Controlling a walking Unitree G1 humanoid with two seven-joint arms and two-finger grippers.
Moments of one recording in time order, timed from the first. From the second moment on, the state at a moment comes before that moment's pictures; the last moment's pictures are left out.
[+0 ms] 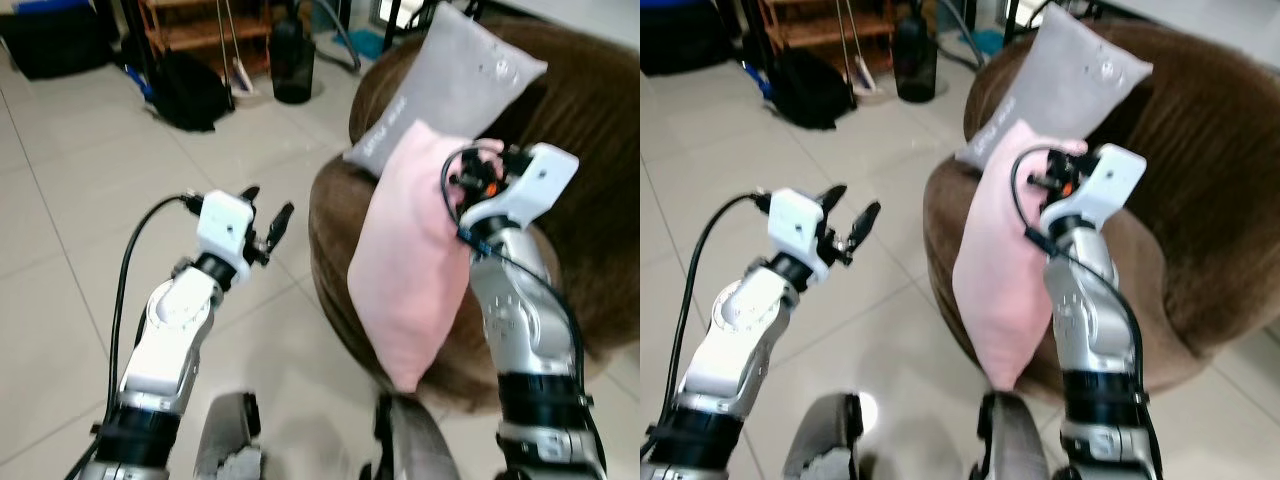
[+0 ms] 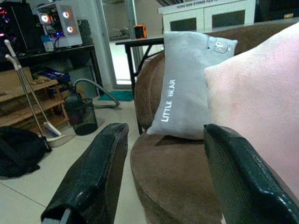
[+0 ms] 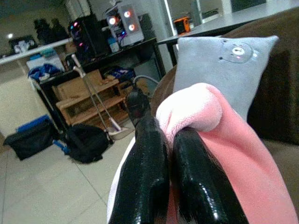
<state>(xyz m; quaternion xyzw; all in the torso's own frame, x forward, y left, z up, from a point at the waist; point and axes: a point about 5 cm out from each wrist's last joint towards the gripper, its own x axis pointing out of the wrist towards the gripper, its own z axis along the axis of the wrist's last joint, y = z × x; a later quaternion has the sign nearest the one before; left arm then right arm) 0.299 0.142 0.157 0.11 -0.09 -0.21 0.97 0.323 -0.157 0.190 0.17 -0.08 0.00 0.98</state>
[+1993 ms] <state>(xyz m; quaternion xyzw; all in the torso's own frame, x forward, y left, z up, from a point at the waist) 0.289 0.128 0.143 0.13 -0.06 -0.33 0.93 0.298 -0.175 0.152 0.17 -0.02 -0.05 0.98</state>
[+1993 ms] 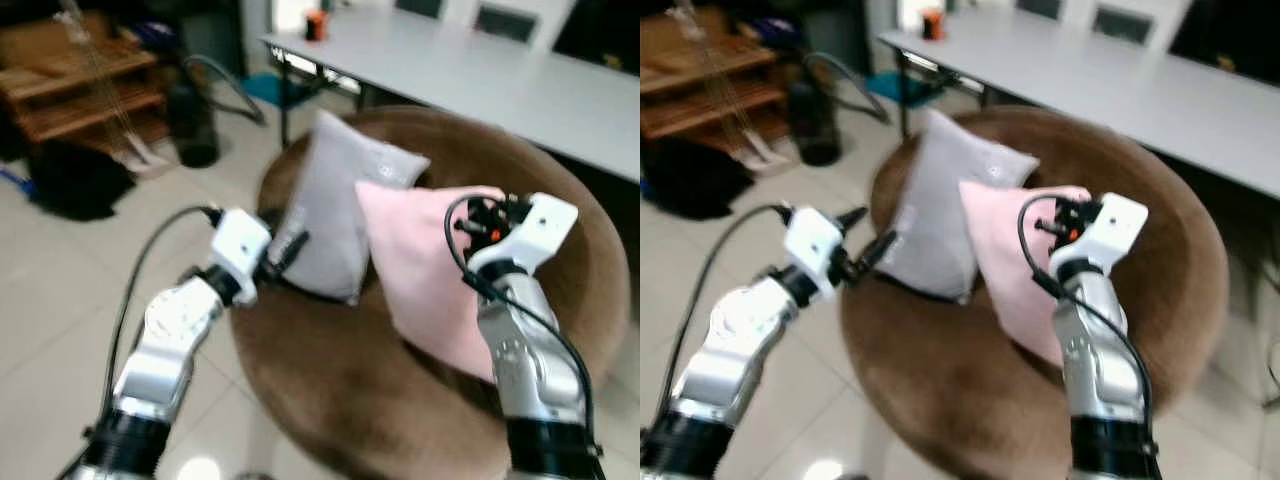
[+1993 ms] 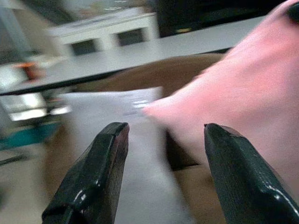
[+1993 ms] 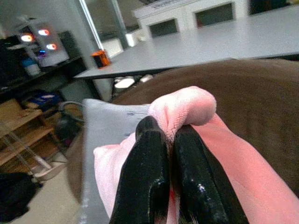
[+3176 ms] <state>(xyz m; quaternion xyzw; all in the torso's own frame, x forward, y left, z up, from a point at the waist) 0.254 0.149 0.140 0.14 0.00 -0.39 0.91 0.345 -0.175 0.154 0.28 0.07 -0.18 0.94</state>
